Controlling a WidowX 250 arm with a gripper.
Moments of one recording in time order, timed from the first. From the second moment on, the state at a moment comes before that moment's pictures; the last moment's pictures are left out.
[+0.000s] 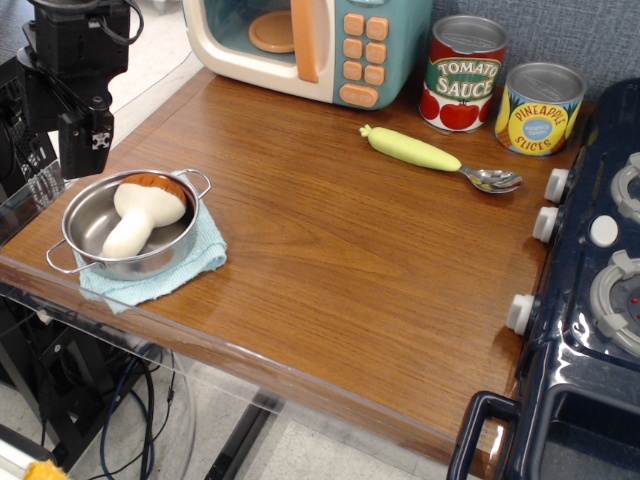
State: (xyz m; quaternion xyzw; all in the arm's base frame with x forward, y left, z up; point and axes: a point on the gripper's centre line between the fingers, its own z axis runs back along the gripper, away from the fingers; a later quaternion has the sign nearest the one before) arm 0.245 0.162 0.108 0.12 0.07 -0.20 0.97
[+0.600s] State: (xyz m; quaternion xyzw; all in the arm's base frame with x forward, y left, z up) arm 0.262 0.158 0.096 0.10 0.06 -0.26 0.96
